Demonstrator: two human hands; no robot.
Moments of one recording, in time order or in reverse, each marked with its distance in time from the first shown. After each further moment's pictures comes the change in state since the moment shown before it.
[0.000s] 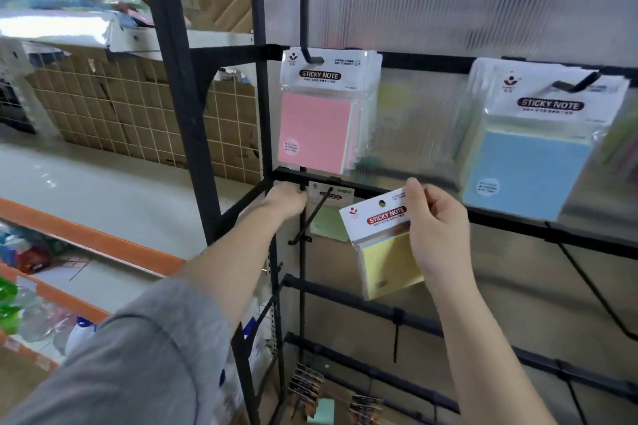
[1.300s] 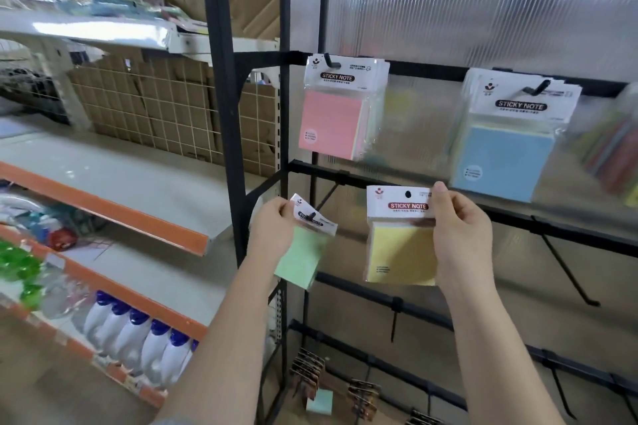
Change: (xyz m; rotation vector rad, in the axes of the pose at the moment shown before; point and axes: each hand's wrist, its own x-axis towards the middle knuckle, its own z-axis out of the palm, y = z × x) left_hand -0.120 -0.037 0.004 -0.360 0.334 0.047; right_hand -0.049 -0.027 -0.031 0.160 0.079 0.148
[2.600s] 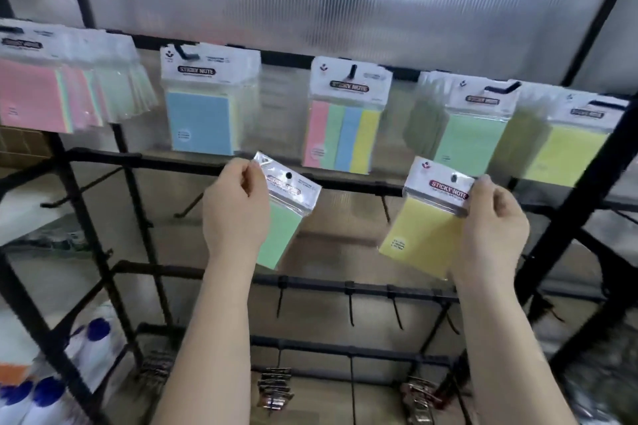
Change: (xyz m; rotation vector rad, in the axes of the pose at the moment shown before) left_hand -0.185 0.220 0.161 -0.267 0.146 0.244; right_hand 0.016 -0.030 -0.334 -0.024 0.601 -0.169
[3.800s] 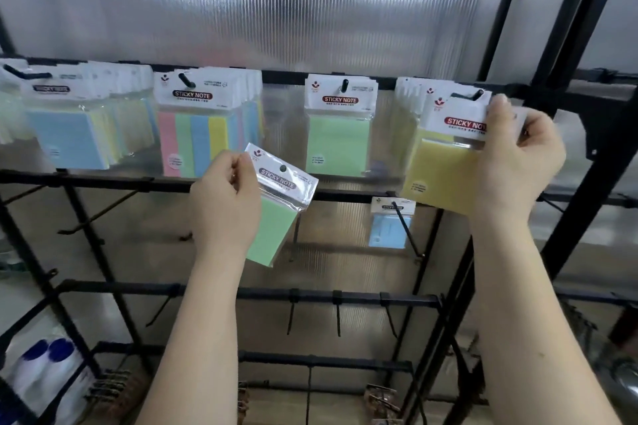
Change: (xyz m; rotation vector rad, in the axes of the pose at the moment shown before) left_hand -0.066 0.096 0.102 -0.068 0.035 0.169; right_hand 0.156 -0.033 -0.095 0.158 0.066 -0.355
